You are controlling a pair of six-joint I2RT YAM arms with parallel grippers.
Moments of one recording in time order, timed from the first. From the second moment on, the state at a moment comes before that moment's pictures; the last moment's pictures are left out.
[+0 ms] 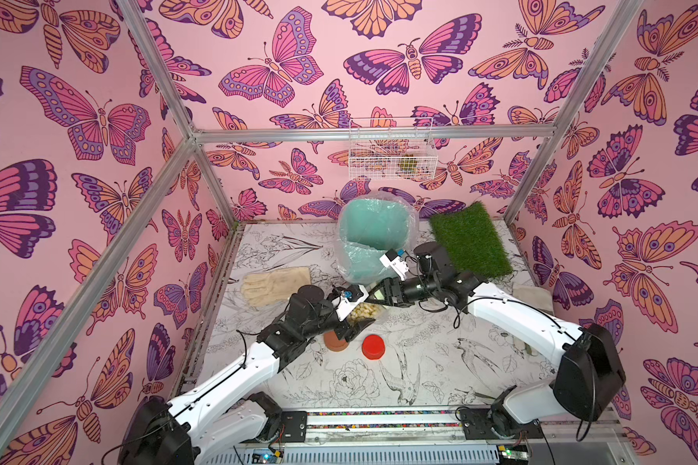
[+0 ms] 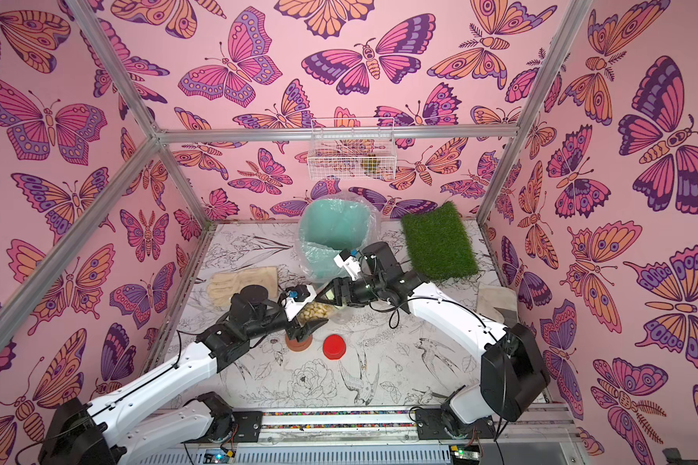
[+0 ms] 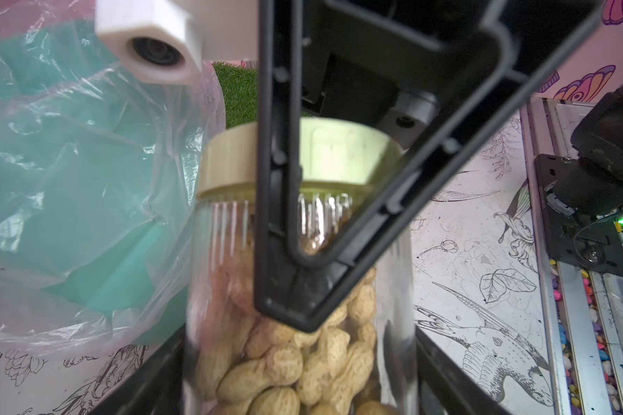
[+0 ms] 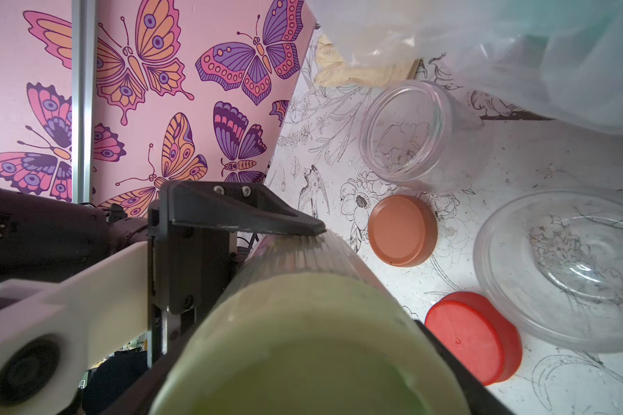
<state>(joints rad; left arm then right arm) -0.63 1.02 0.62 0.01 0.39 0.28 0.64 1.48 1.13 -0.33 -0.77 0.63</state>
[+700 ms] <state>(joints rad) -0.63 0.98 0.62 -0.01 0.35 0.31 0.64 1.47 1.13 -0.33 -0.79 0.67</state>
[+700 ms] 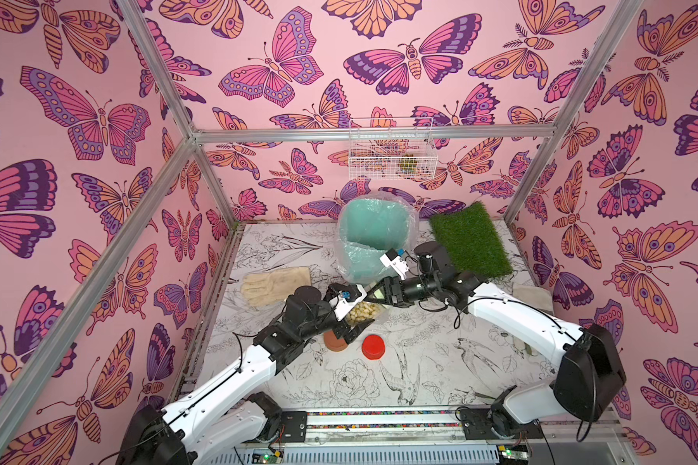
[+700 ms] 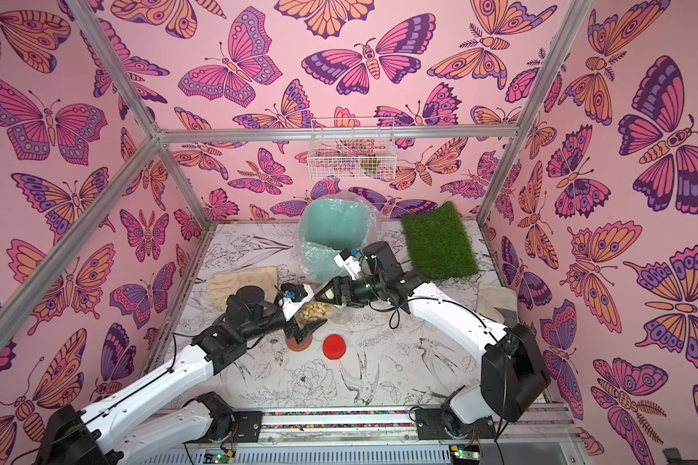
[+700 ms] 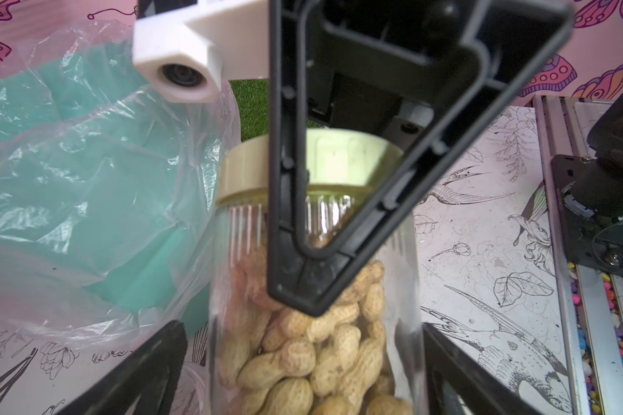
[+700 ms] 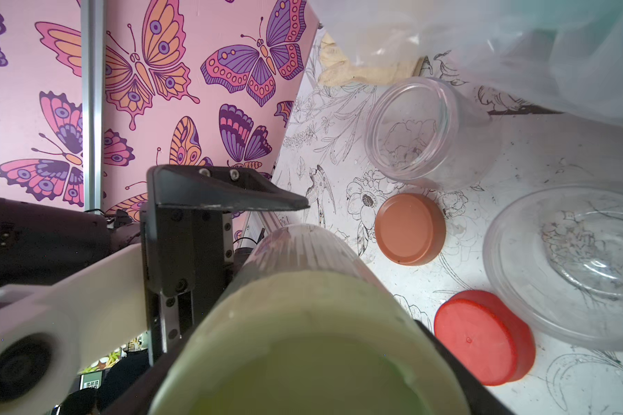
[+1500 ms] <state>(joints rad) -0.63 1.01 0.64 -0.03 0.35 0.32 0.64 1.47 1.16 -0.35 -0.79 0.65</state>
